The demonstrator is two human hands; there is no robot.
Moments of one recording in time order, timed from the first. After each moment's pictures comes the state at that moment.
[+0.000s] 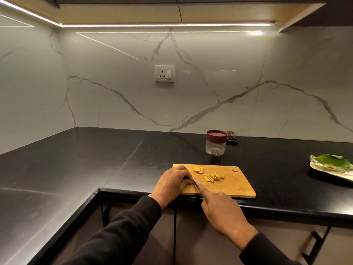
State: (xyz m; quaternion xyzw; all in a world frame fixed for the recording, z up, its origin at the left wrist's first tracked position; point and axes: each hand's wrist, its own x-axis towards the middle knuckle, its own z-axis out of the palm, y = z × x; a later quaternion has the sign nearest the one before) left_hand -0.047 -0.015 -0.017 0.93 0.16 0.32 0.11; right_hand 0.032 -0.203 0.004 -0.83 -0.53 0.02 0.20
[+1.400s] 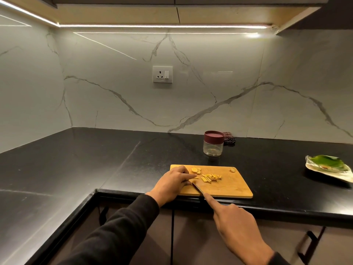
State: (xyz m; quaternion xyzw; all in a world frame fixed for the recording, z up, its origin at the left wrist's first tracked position) left_hand -0.041 -0.008 -0.018 0.96 0.14 0.23 0.08; right_hand 0.029 -0.242 0.005 -0.86 -0.50 -0.05 0.12
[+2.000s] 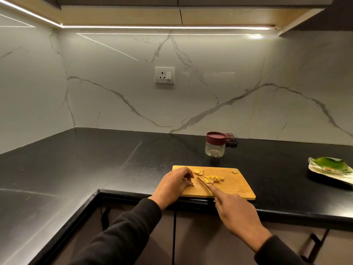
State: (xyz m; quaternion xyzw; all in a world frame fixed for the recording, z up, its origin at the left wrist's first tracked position) left_hand -0.045 -0.015 -0.018 0.92 0.17 0.30 0.17; right_hand 0.051 -0.224 0.011 -0.85 -0.49 -0.01 0.20
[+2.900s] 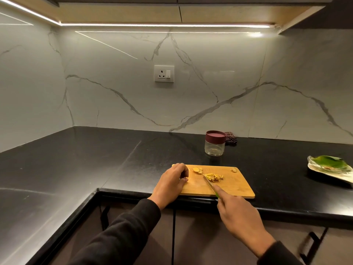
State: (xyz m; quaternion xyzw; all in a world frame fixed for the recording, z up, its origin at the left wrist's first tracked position) left_hand -0.047 -0.012 -0.023 0.91 0.18 0.34 0.18; right_hand 0.051 -0.230 0.004 -0.86 -0.46 -0.01 0.21
